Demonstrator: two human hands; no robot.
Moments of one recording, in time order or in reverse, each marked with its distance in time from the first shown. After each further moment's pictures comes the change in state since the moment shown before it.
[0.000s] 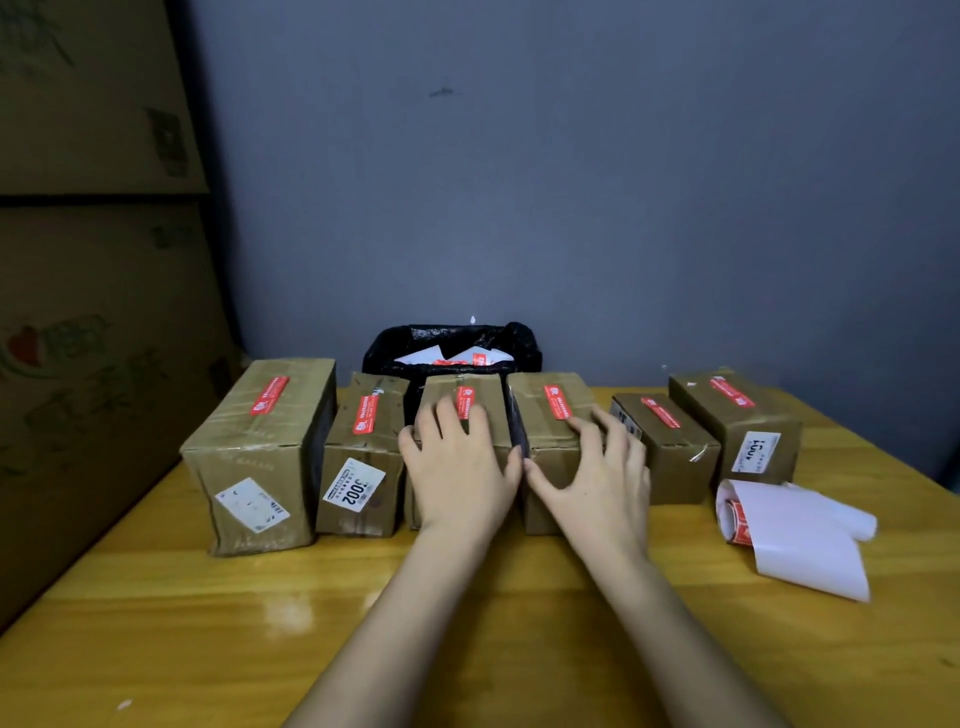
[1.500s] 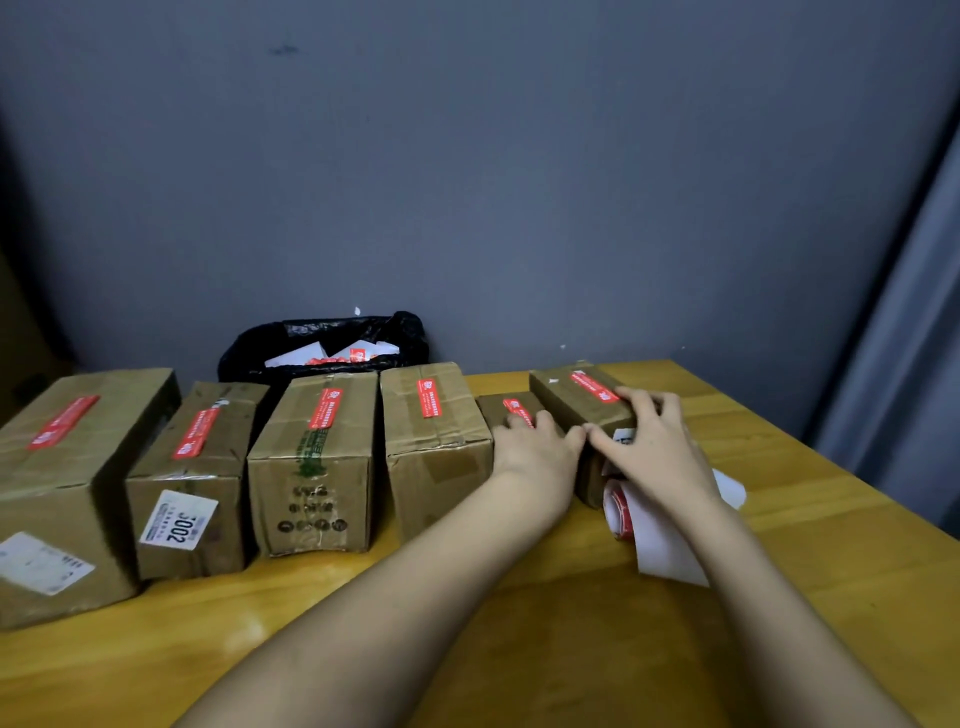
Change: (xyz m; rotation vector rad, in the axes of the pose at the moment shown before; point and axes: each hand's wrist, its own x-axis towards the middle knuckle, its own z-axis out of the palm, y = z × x) left_hand 0.010 0.172 -0.016 0.138 -0.678 0.618; right_hand 0.061 0.159 -0.067 0.075 -0.275 0.278
